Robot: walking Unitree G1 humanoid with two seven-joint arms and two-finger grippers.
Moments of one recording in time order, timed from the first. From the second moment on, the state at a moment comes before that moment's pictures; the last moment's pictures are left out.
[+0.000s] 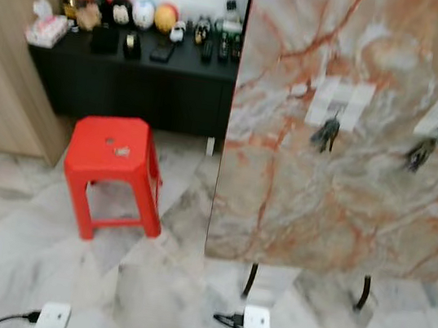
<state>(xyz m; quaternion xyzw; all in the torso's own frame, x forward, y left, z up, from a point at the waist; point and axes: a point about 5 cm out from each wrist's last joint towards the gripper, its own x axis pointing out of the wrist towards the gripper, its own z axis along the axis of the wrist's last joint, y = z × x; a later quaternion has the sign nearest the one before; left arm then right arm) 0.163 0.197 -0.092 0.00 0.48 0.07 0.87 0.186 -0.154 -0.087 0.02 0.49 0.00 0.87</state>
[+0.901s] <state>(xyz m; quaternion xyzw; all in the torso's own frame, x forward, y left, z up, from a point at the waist) 0.163 0.197 -0.092 0.01 0.48 0.07 0.87 0.161 -0.193 -0.093 0.02 0.50 -0.02 0.86</state>
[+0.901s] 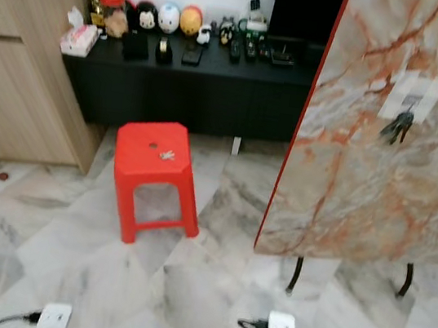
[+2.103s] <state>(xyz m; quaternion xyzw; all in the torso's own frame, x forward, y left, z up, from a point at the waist) 0.156 0.194 -0.095 0.00 0.49 0.07 0.87 0.171 -0.203 -0.088 0.01 0.49 -0.03 0.87</state>
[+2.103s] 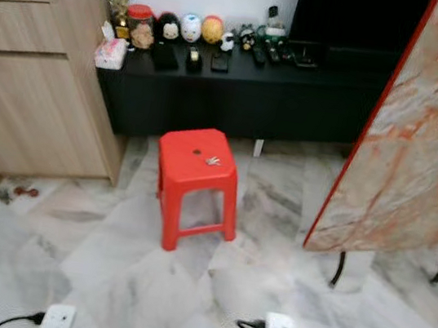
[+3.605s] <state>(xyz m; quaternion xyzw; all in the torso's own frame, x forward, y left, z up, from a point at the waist) 0.159 0.200 -0.093 0.00 0.48 0.07 0.87 0.201 -0.112 -0.078 0.03 0.47 0.01 0.88</state>
